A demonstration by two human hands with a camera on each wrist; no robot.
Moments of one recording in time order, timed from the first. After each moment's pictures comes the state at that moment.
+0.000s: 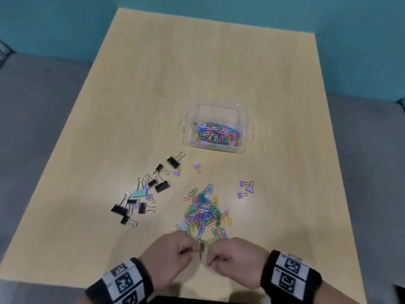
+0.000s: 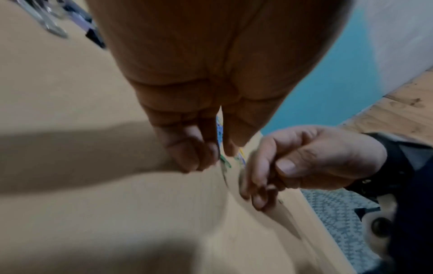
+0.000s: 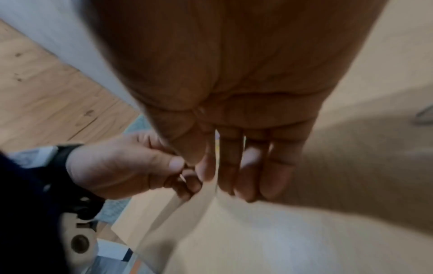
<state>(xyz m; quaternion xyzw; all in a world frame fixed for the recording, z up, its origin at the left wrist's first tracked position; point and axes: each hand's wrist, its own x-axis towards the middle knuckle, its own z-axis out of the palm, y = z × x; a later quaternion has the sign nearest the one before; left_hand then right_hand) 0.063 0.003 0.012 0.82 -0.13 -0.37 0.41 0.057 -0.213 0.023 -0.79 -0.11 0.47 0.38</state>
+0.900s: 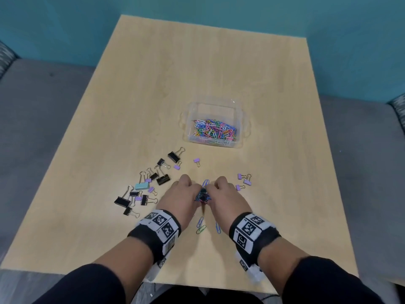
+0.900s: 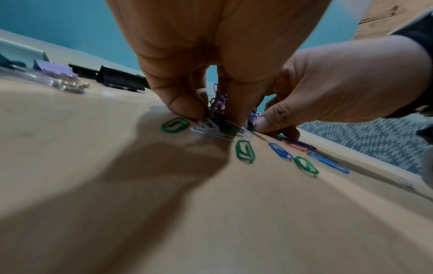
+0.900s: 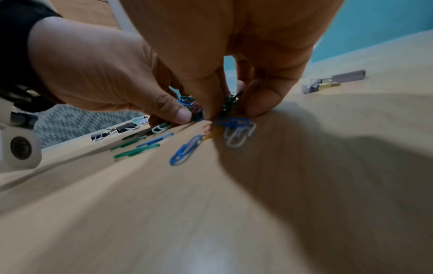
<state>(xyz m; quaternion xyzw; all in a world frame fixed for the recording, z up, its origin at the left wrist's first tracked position) 0.125 -0.030 -0.013 0.95 -0.15 -0.20 0.19 0.104 -0.187 -0.006 -0.97 -0.08 0.20 0.14</state>
